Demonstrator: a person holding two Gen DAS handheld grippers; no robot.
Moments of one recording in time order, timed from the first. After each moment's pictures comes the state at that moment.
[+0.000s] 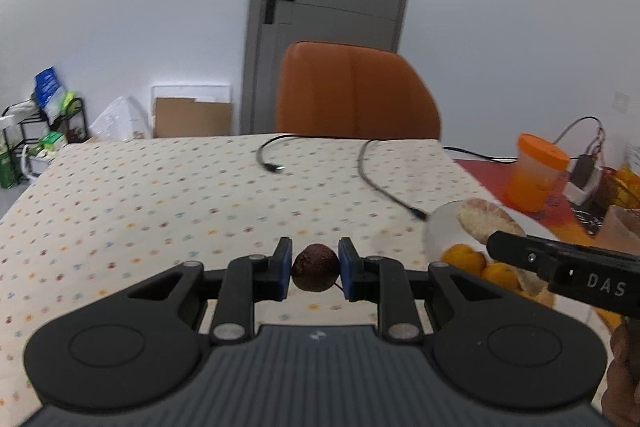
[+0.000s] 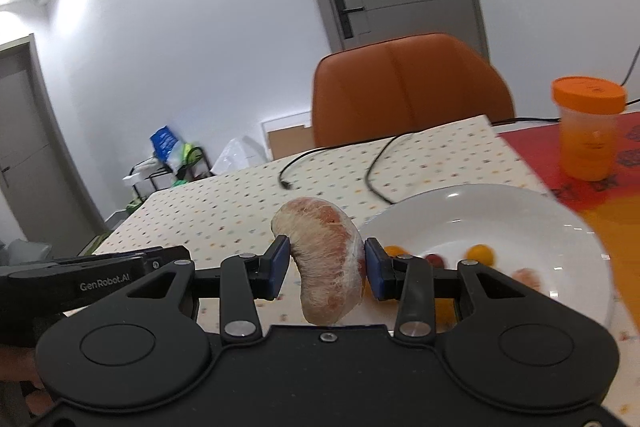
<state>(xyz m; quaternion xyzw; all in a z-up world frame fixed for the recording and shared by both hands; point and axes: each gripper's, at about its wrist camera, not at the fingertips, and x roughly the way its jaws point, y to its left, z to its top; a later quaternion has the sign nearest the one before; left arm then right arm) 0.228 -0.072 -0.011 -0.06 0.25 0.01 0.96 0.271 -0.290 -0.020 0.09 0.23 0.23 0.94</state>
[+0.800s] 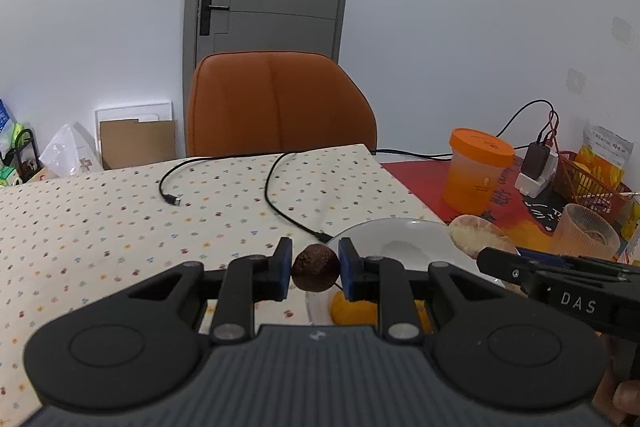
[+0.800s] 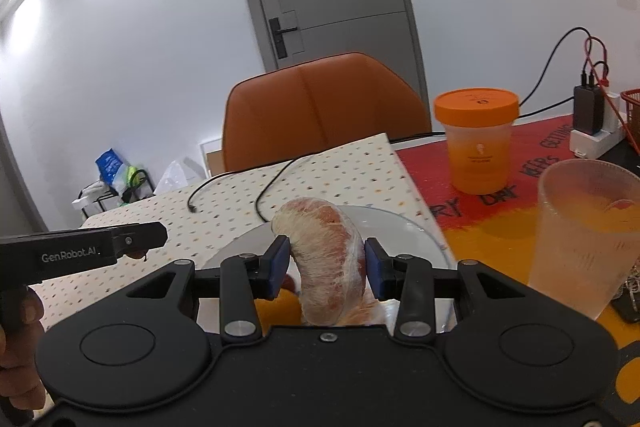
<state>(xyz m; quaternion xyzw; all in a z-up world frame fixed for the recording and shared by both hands) 0.268 -0.150 -0.002 -0.03 0.25 -0.06 0.97 0.285 -0.374 -0.030 0.10 0.22 0.15 0.96</state>
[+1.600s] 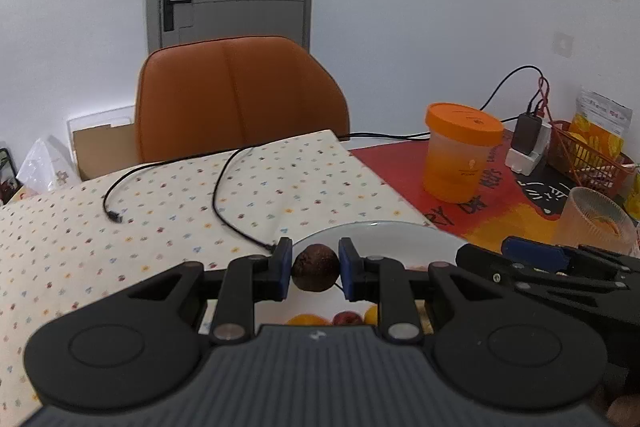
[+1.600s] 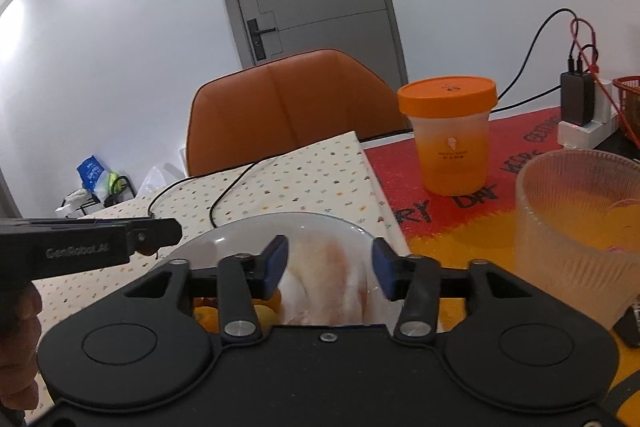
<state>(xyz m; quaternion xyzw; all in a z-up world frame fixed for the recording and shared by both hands) 0.316 -0.196 -0.015 0.01 0.27 -0.09 0.96 0.319 -0.392 -0.052 0.10 0.21 0.13 0.96</state>
